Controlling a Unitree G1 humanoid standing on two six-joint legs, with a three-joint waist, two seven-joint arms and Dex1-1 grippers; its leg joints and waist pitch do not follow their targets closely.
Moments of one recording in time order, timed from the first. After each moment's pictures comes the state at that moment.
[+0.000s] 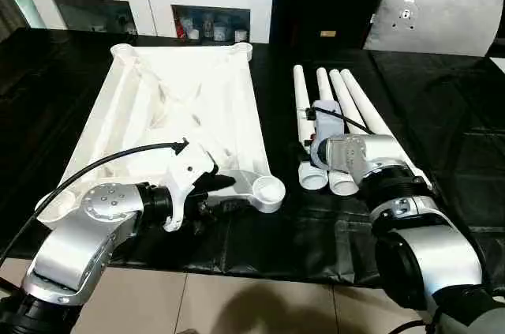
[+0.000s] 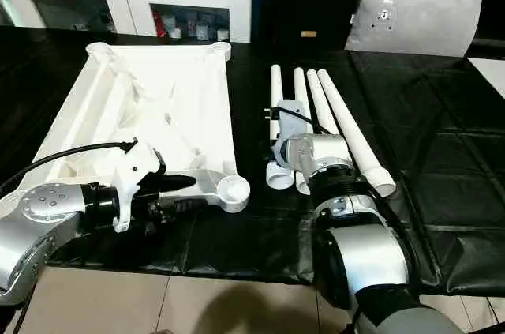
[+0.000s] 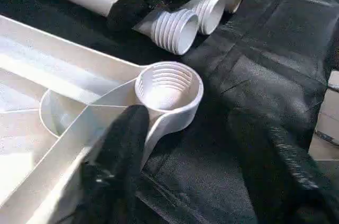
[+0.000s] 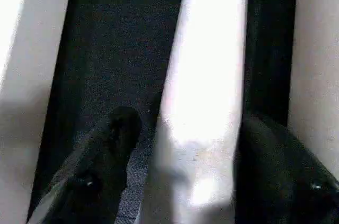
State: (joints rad) left arm -0.24 0.54 -0.17 -0.33 -0.29 0.72 -0.82; right arm -0.95 -0.09 -0.11 0.91 0.18 0.79 0.06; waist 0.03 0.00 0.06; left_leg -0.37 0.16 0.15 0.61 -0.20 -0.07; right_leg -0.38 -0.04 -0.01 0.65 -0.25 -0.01
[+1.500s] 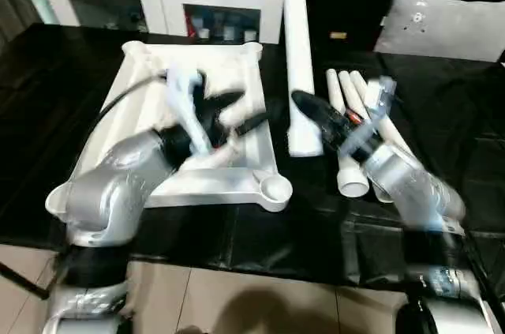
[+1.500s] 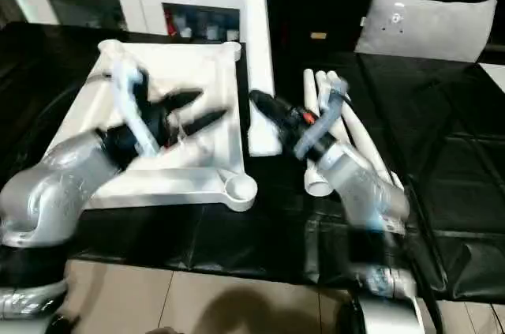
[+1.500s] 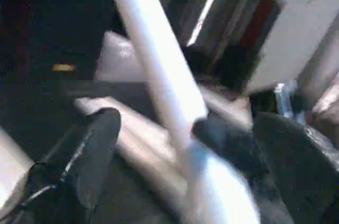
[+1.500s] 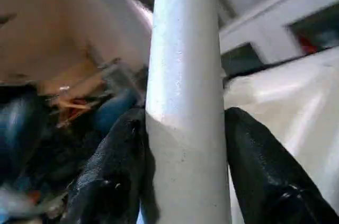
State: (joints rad) left arm -0.56 0.11 0.15 -0.15 -0.66 0.78 -0.54; right arm -0.50 -0.12 -0.27 0.16 0.73 0.70 0.77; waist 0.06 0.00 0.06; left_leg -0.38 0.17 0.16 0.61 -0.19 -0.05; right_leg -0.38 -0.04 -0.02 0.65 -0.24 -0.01
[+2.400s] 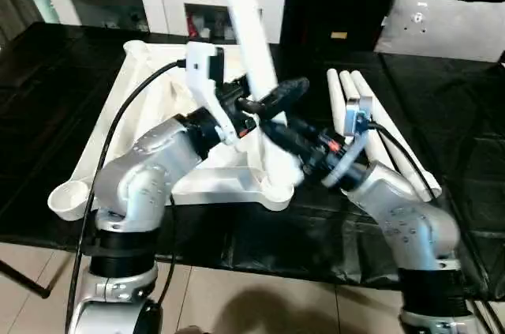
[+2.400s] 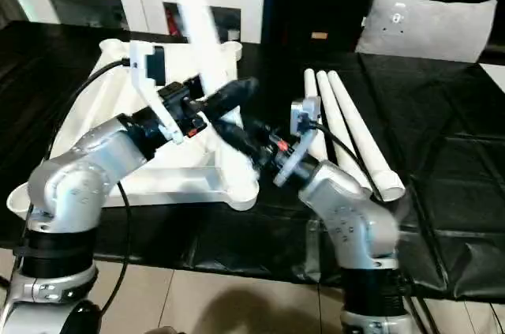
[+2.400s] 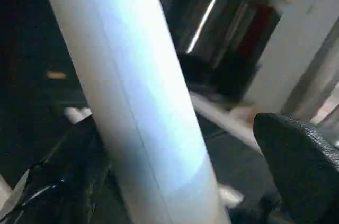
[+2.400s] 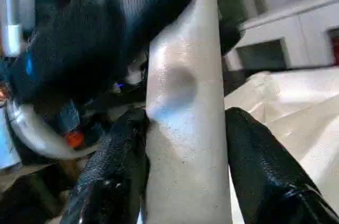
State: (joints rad) left arm -0.56 0.14 0.00 -0.18 -0.56 0.70 -0.45; right arm -0.37 -0.09 -0.06 -0.08 0.58 0.54 0.69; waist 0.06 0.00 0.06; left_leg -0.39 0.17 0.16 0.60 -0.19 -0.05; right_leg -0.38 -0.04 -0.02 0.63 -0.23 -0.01
